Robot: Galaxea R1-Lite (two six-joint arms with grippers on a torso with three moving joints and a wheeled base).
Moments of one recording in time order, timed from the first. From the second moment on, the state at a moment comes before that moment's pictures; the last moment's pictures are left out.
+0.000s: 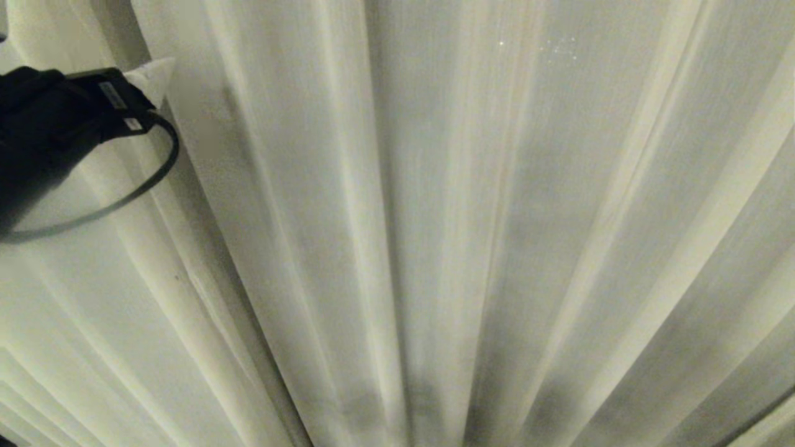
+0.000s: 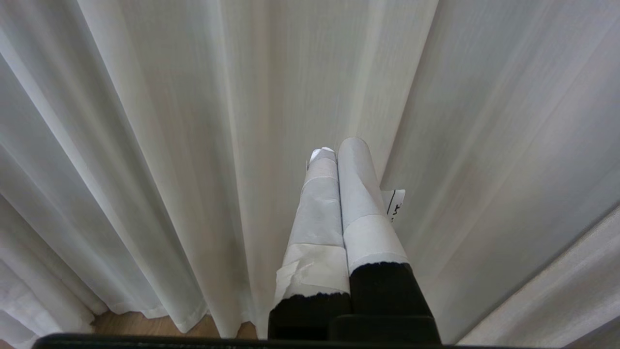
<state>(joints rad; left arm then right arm) -0.20 1.36 -0.87 -0.76 0.27 -0.04 0.00 0.00 0.00 0.01 0.04 -0.08</state>
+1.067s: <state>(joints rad) -0.19 0.74 -0.51 -0.42 0.29 -0.04 0.00 0.00 0.00 0.01 0.04 -0.08</state>
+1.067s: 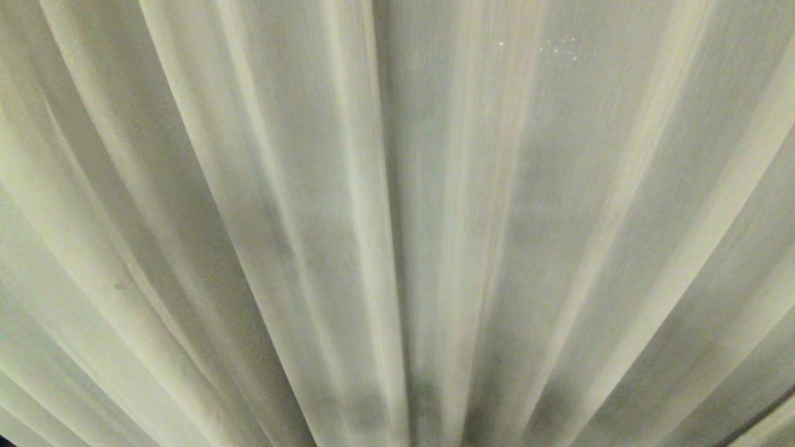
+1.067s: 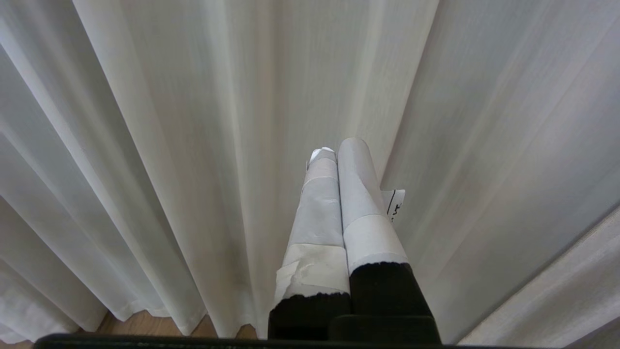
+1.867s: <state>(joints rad) 0.02 0.26 -0.19 -0.12 0.00 -0.03 0.00 0.00 0.00 0.01 0.04 -0.08</state>
